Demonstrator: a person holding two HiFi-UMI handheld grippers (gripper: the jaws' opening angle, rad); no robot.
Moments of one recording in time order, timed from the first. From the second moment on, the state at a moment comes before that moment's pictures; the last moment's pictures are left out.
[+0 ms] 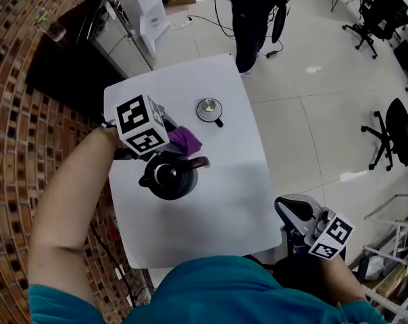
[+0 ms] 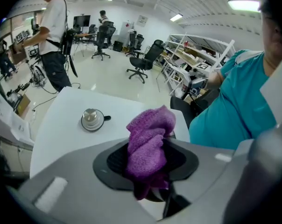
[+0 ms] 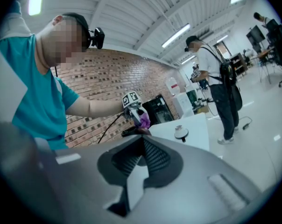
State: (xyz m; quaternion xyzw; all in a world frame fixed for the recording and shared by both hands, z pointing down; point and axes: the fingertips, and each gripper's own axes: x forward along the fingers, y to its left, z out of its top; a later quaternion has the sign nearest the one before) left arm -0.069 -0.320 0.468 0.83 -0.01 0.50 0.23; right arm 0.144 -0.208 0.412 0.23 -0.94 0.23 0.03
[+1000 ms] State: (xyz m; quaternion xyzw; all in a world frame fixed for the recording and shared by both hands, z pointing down) left arm -0.005 -0.284 0.472 0.75 0.09 0.65 0.01; right arm 0.184 -0.204 0.401 0.26 -0.94 0.20 0.01
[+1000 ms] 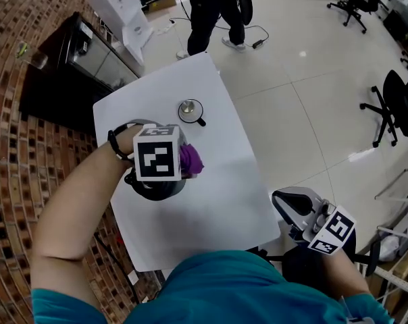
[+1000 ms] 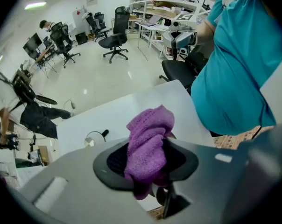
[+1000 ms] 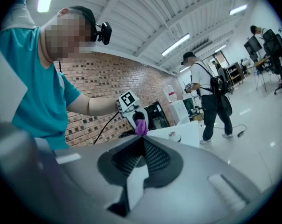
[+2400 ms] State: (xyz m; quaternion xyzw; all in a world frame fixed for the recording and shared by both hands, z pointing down) left arm -0.162 -0.207 0.446 0.82 -0.31 0.49 0.01; right arm 0.111 -0.192 0.376 0.22 -0.96 0.18 0.04
